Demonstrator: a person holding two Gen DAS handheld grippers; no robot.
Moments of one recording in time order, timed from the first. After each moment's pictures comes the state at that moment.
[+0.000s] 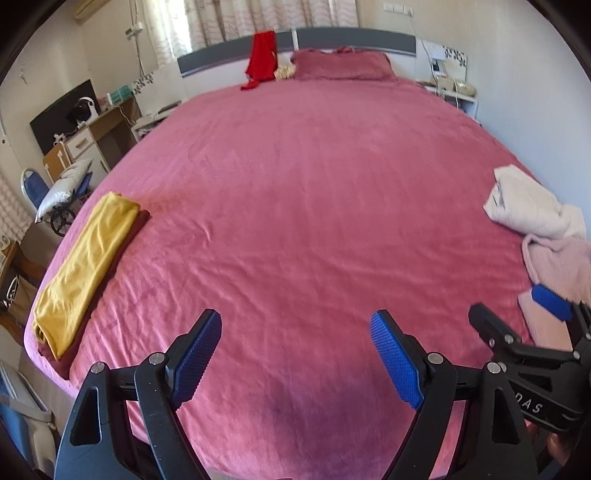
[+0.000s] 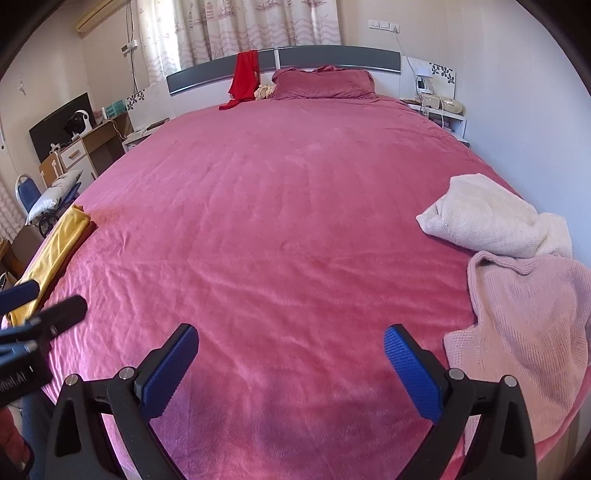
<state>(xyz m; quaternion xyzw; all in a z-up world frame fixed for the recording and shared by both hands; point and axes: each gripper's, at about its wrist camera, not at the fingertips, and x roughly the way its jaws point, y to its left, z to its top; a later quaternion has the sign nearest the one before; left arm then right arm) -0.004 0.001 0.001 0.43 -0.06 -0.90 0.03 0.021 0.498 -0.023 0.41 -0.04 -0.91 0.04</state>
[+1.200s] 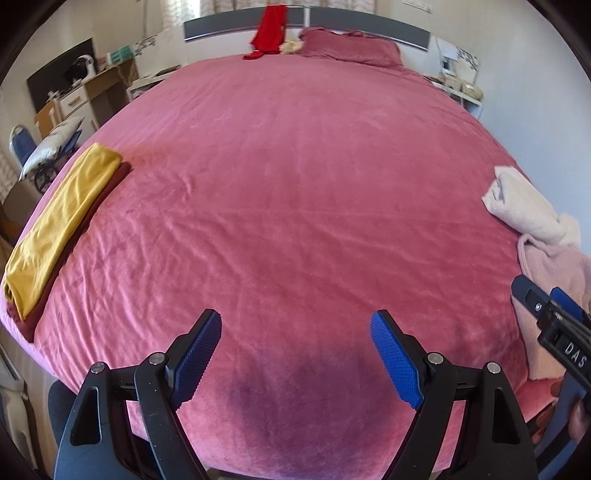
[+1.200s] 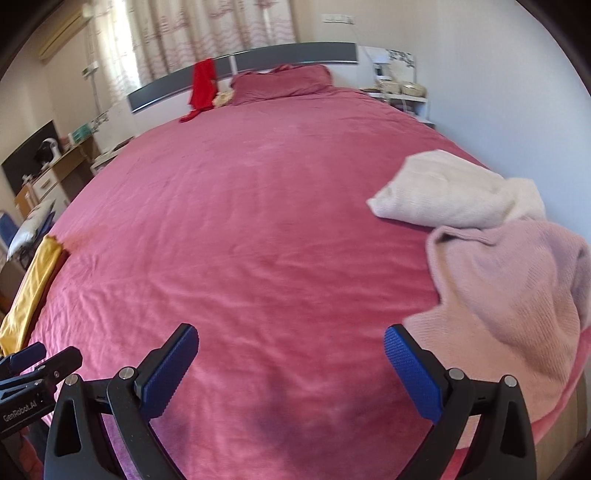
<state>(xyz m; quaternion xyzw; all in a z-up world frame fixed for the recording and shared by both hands) -0.032 0.005 -0.042 0.48 0.01 -0.88 0.00 0.027 0.551 -0.027 0.42 -0.08 -0.91 -0.03</state>
